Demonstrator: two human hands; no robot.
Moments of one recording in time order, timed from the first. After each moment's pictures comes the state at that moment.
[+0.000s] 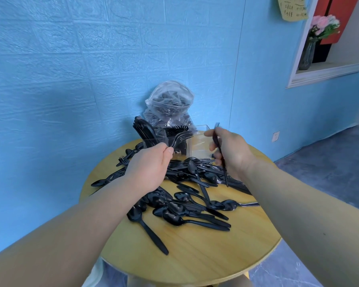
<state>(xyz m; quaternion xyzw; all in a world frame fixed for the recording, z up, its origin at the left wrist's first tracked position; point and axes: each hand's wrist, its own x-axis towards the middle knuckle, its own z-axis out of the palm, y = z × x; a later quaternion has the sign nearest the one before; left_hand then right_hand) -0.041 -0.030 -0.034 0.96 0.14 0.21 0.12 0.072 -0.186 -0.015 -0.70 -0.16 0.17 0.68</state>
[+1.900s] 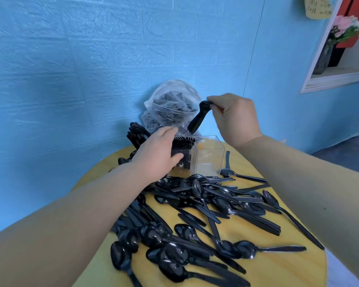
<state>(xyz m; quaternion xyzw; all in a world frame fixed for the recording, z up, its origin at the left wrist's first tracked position) 0.052 0.027 -0.028 0.97 0.11 0.20 0.08 0.178 -0.118 0.022 -0.77 -0.43 -0.35 0.32</state>
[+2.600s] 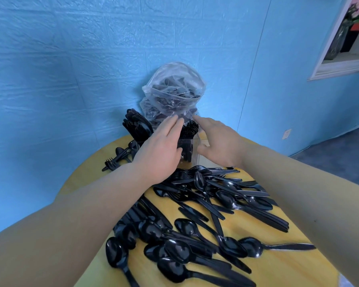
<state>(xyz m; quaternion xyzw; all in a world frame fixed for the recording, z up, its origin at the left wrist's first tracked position) 0.060 0.027 -0.057 0.97 0.06 0.24 0.05 0.176 -0.110 -0.033 -0.85 -0.50 -0.03 0.16</state>
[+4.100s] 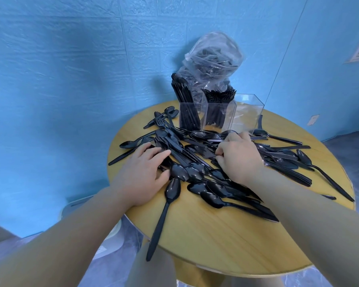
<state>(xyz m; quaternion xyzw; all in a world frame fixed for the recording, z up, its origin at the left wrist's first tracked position) -0.111 0.046 -0.129 0.98 0.19 0.08 0.07 0.065 -0.123 -0.105 -0.90 -0.42 -0.08 0.04</state>
